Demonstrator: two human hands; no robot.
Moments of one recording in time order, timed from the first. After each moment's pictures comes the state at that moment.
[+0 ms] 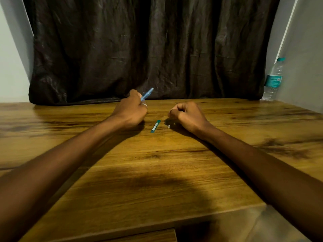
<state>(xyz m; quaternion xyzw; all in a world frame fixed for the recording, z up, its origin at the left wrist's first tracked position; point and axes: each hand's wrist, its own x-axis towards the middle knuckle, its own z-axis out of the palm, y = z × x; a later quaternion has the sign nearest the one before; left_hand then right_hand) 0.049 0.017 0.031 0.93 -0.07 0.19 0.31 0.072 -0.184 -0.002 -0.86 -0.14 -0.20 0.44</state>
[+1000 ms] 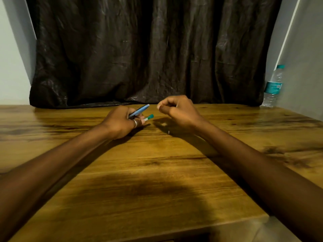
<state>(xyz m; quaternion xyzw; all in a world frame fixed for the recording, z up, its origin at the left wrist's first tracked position) 0.052 0.048 0.016 0.91 -0.11 0.15 0.37 0.073 -0.159 0.029 -0.85 -0.19 -0.21 0.45</state>
